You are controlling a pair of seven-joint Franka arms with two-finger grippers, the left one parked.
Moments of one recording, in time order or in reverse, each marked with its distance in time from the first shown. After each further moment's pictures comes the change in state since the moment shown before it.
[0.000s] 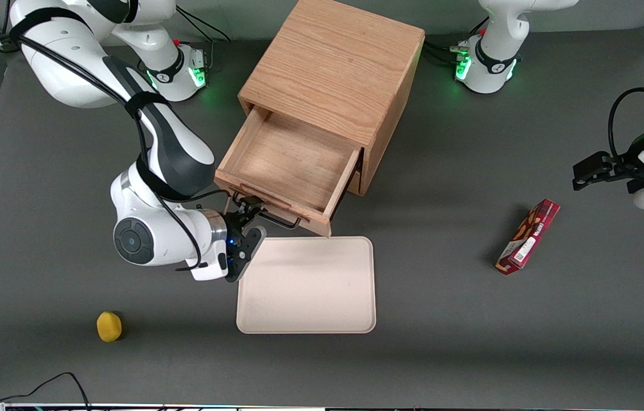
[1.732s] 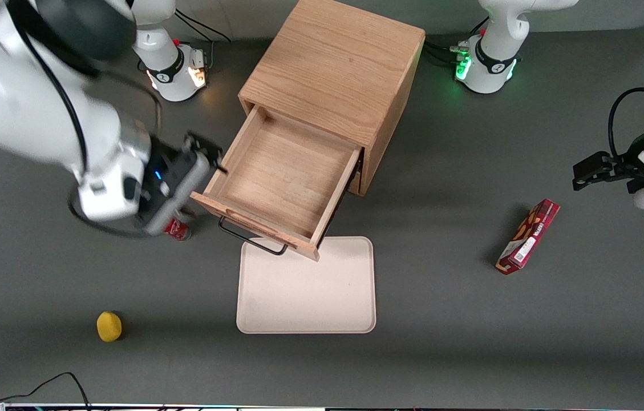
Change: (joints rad) arm 0.022 -0.320 -0.026 0.213 -0.010 -0.271 0.346
